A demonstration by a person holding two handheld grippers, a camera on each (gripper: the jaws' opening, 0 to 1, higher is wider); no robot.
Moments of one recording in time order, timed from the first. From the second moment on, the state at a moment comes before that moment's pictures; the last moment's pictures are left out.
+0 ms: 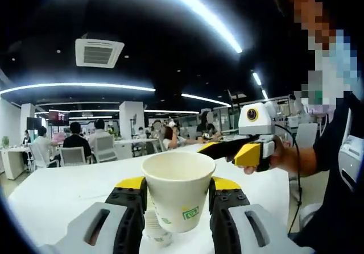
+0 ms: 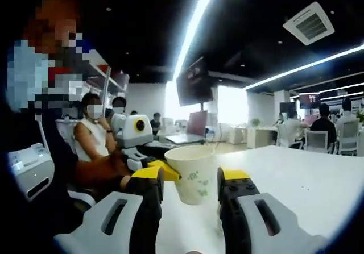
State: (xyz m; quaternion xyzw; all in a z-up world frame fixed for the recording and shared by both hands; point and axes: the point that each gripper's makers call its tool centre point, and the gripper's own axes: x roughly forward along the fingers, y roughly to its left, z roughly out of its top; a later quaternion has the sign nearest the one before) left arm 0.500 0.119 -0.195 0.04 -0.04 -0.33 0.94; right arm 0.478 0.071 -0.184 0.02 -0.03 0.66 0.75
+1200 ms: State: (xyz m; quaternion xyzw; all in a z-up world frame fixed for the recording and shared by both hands) left arm 0.551 0.114 -0.197 0.05 -0.03 -0.34 0.94; right arm 0.536 0.084 -0.187 0.05 -0.01 0.66 0.75
